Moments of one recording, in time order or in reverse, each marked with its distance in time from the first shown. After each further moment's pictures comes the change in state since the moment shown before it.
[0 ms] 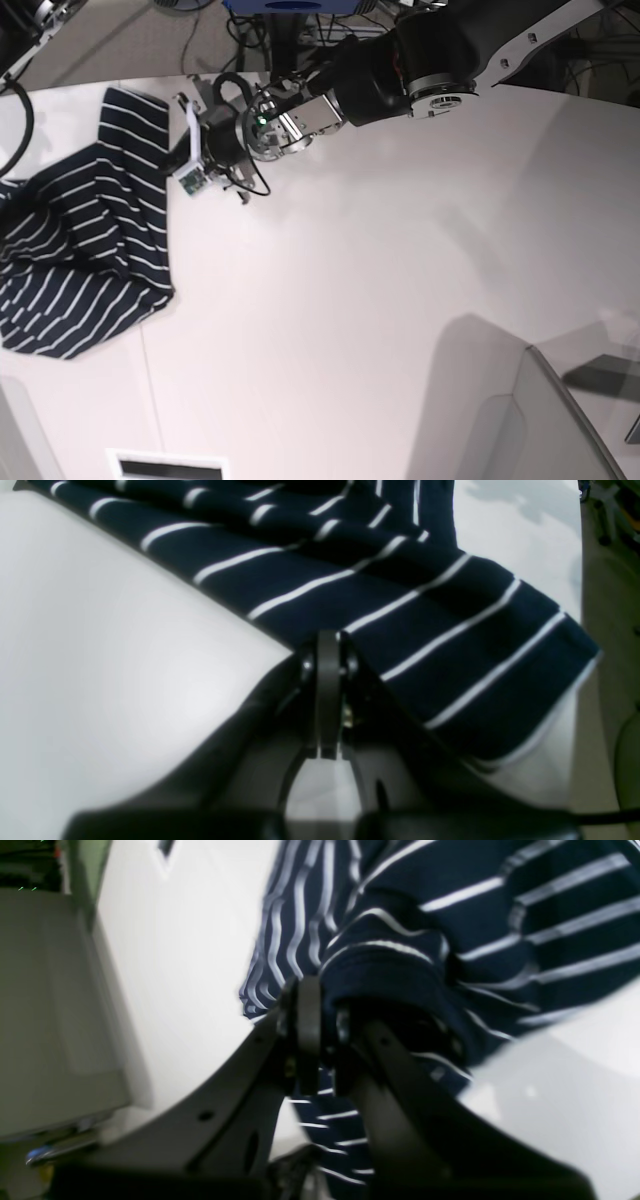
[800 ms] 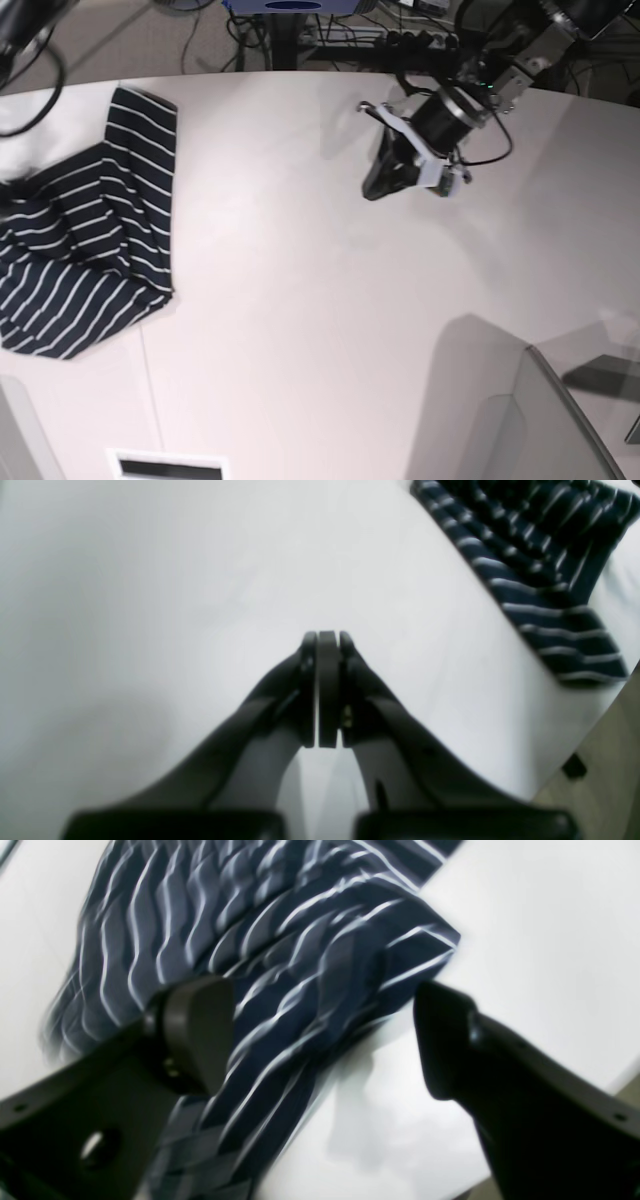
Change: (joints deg) left arm 32.2 -42.2 -44.5 59.7 0.1 1.9 10.3; right arm -9.6 -5.3 -7.2 7.7 -22.3 2.9 18.1
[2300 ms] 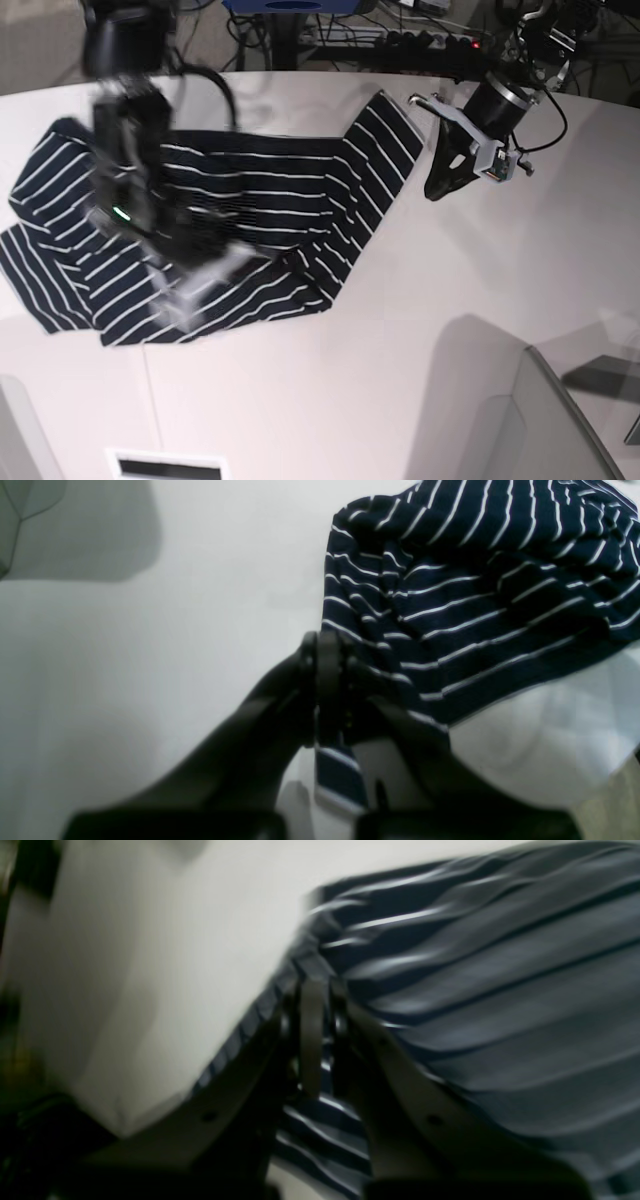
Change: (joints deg) left arm 12.2 0.8 -17.9 6.4 11.9 -0.4 0.5; right arm 6.8 -10.8 -40.0 0.0 0.3 -0.4 -5.2
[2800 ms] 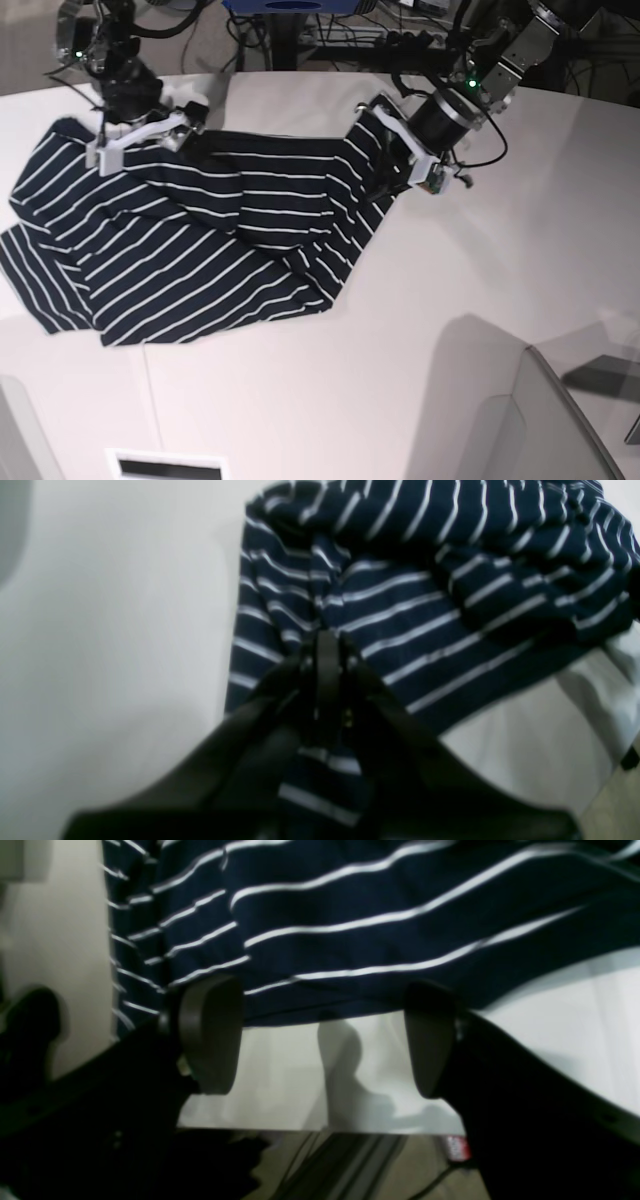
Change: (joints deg) left arm -11.8 4.3 13.2 -11.8 0.0 -0.1 -0.2; right arm -26.2 -2.9 11.4 6.4 9.0 0.2 10.9
